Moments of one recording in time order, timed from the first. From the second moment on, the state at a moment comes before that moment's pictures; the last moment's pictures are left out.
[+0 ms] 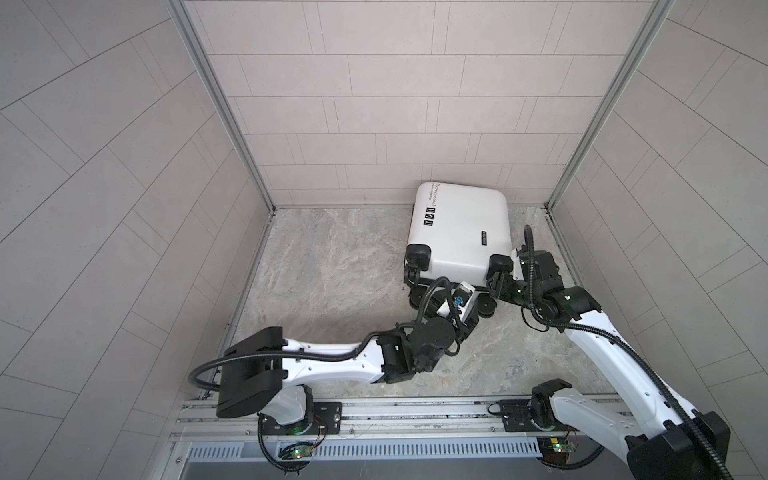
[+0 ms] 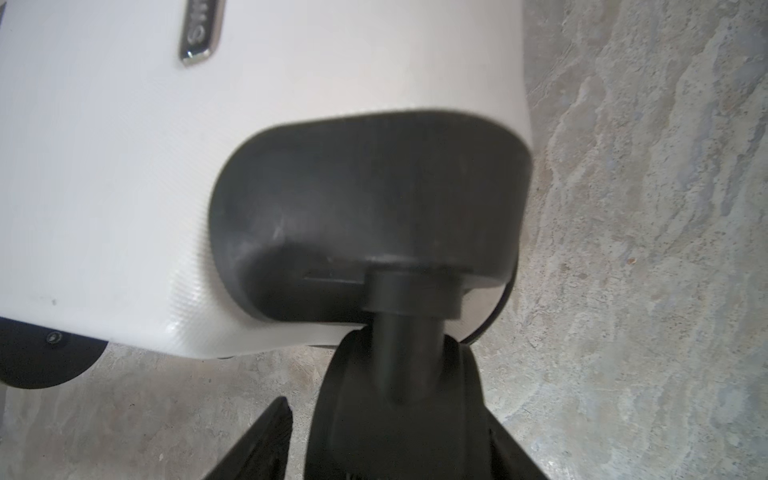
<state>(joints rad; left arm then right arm) -1.32 1.44 0.95 0.26 -0.73 -0.07 0.23 1.00 0.88 -0.71 -0.04 0.51</state>
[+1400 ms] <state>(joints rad) -0.84 1.65 1.31 -0.57 -0.31 -0.45 0.22 1.00 0.88 -0.71 -0.06 0.44</state>
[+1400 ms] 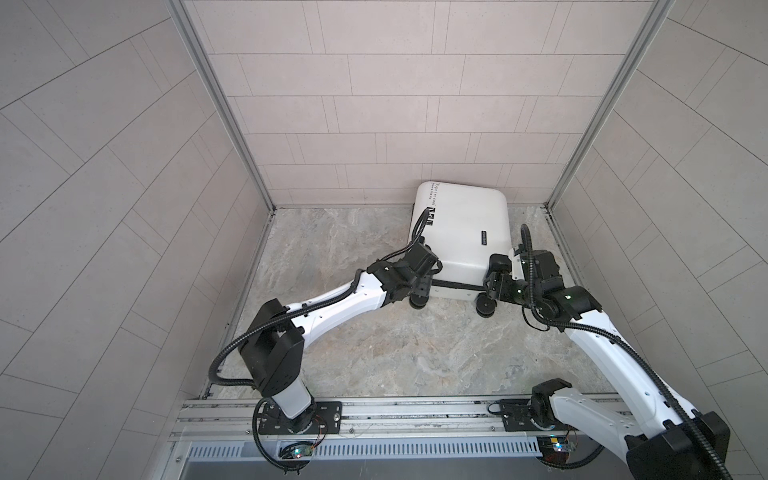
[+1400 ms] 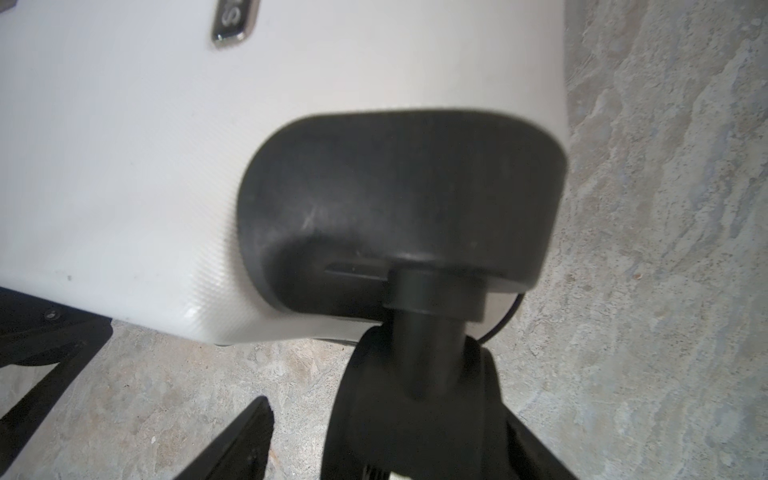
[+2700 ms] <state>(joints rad) -0.65 1.27 0.96 -0.61 -0.39 -0.55 0.38 1.47 1.29 -0.69 -0.22 0.39</state>
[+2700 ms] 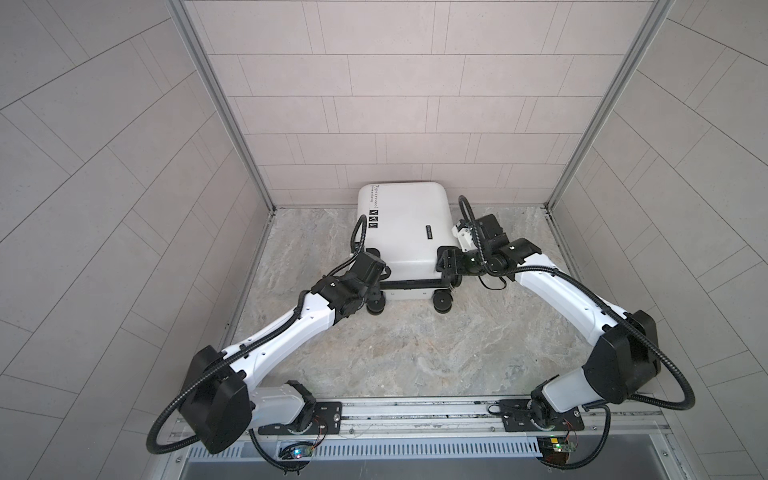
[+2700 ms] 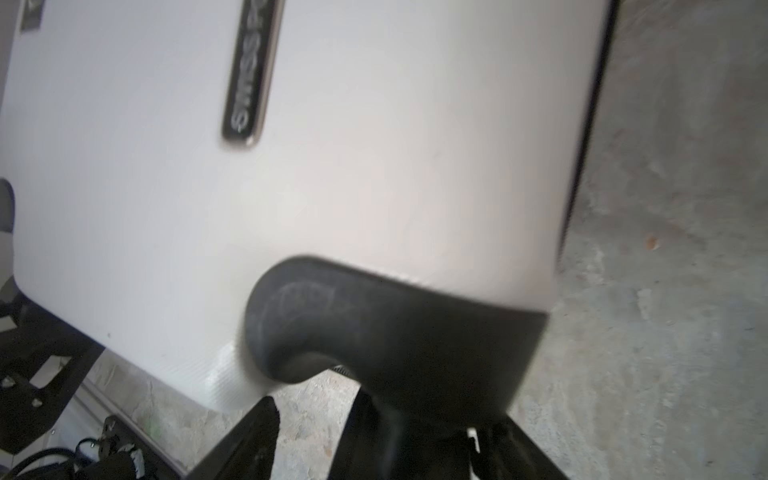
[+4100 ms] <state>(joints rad) -0.64 1.25 0.95 -0.60 -0.36 -0.54 0.22 1.31 0.52 0.14 -0.60 0.89</state>
